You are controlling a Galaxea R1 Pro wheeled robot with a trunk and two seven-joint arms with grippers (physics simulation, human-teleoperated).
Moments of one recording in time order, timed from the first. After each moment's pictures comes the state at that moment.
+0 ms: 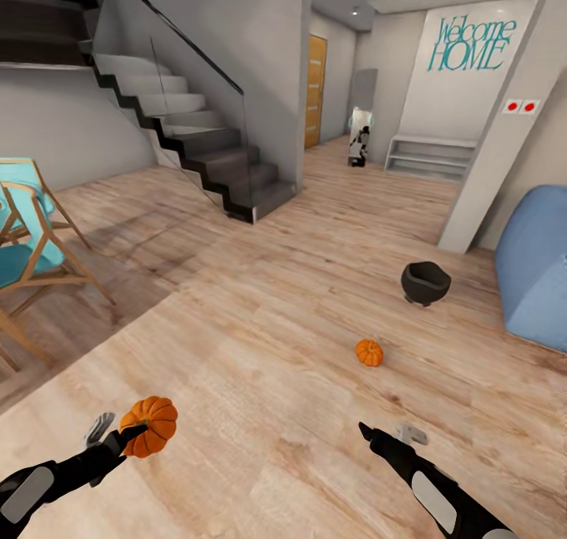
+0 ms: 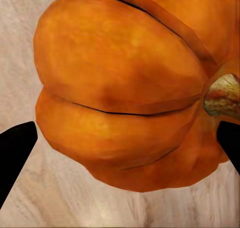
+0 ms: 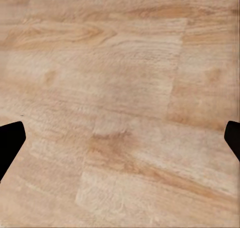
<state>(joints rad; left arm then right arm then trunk) -0.47 0.43 -0.04 -0.47 1.01 0.56 -0.43 -0.49 -0.17 0.40 -0.48 -0.91 -0.03 0.14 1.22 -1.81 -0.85</state>
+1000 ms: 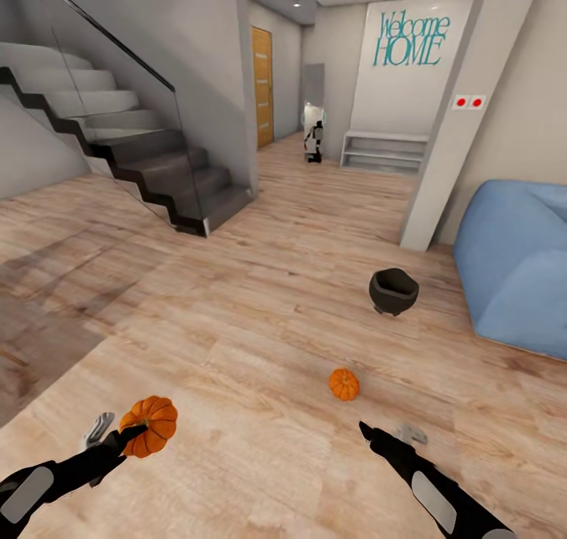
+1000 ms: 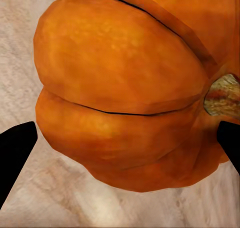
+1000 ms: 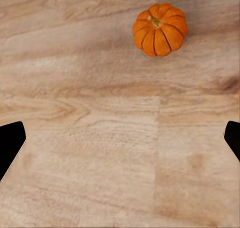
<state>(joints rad) -0.47 0.43 -0.04 -0.47 1.01 0.56 -0.43 -0.49 -0.17 0.40 -0.48 -0.91 -0.04 0.14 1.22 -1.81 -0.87</state>
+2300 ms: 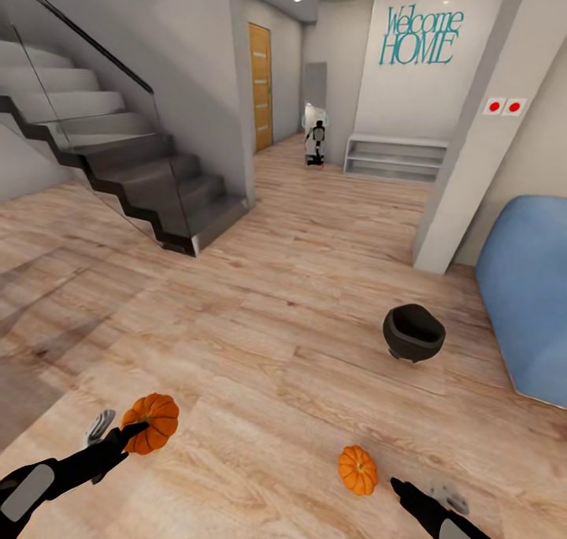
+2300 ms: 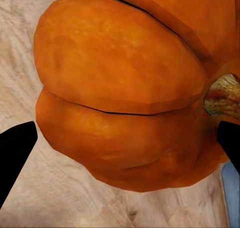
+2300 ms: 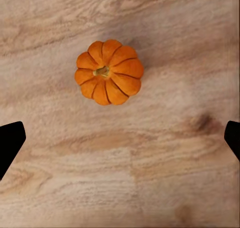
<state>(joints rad) -0.48 0.43 -0.04 -0.49 1.02 0.57 -0.44 -0.49 -0.17 0.39 -0.15 -1.05 -0.04 0.14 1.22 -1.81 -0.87</state>
